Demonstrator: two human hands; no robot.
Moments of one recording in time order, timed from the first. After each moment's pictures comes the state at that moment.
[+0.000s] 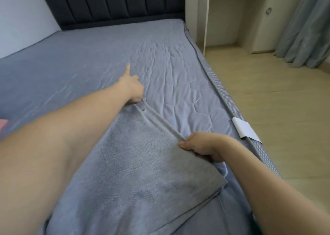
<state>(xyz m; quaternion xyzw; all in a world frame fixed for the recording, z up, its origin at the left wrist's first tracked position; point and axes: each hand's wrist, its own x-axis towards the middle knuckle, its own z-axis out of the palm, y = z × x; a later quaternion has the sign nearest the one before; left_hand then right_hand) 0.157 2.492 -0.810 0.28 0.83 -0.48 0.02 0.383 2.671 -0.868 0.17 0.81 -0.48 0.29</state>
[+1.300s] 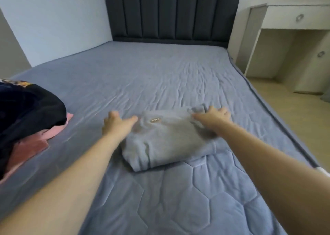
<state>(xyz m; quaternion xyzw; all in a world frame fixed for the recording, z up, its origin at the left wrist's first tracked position) 0.219 2.252 -0.846 -0.20 0.87 0.44 -0.06 0.216 2.539 -0.818 0.22 0.94 -0.26 0.03</state>
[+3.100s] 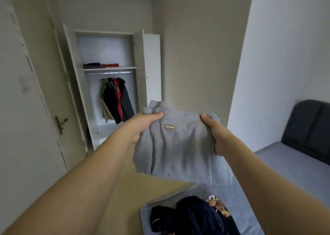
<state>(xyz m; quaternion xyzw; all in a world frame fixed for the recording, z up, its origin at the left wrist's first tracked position) 0.500 1.709 0.062 -0.31 0.63 0.66 -0.25 0.318 1.871 0.034 -0.16 0.64 -0.67 0.35</state>
